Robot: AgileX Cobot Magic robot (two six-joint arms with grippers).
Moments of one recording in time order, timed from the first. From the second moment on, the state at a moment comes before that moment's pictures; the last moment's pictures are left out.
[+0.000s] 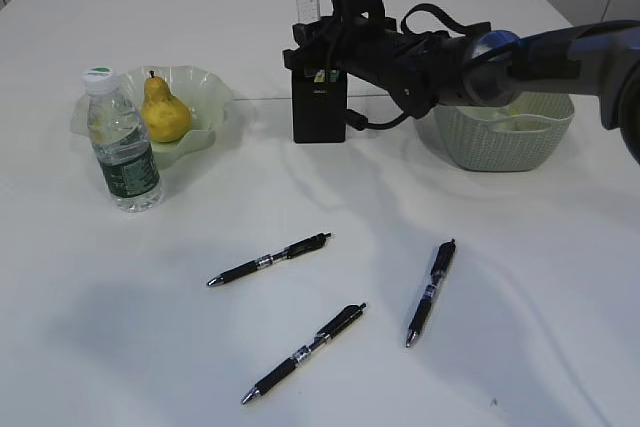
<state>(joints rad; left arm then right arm) -0.37 0.69 -1.02 0.52 1.26 -0.40 0.34 2.40 -1.85 -0.26 -0.30 0.16</state>
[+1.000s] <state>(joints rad) -0.37 0.69 -1.02 0.51 1.26 -0.40 0.34 2.48 -1.93 -0.25 -0.26 0.15</state>
